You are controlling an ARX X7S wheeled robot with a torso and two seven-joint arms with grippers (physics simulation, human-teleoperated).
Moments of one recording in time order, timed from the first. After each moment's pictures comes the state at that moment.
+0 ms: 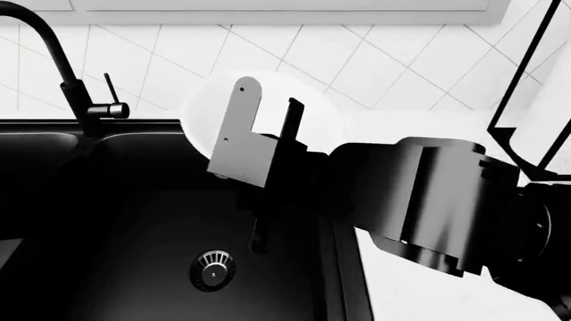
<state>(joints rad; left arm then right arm) -0.28 -0.89 -0.67 0.71 -2.03 -1.04 -0.89 1.50 0.41 -1.20 -0.33 0.85 1.00 -0.03</state>
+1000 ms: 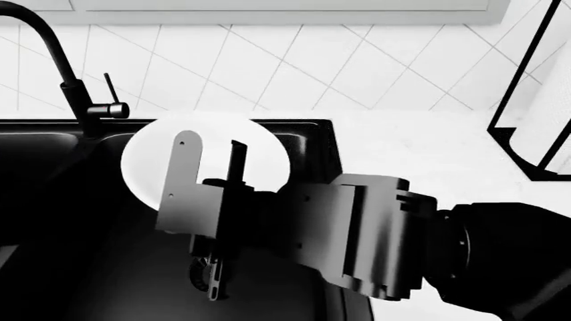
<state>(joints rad) -0.25 -0.88 -0.69 0.73 -2.03 -1.03 -0.88 1.41 0.27 -1.31 -0.27 0.78 0.86 -0.09</state>
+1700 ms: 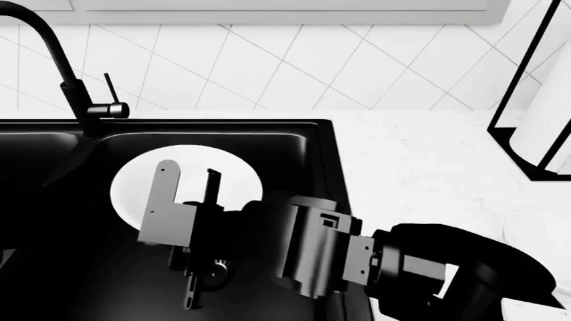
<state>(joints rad) -0.22 -0.86 -0.71 0.72 -2.01 -1.04 -0.85 1.28 0.08 -1.40 0.09 0.65 0.64 -0.18</state>
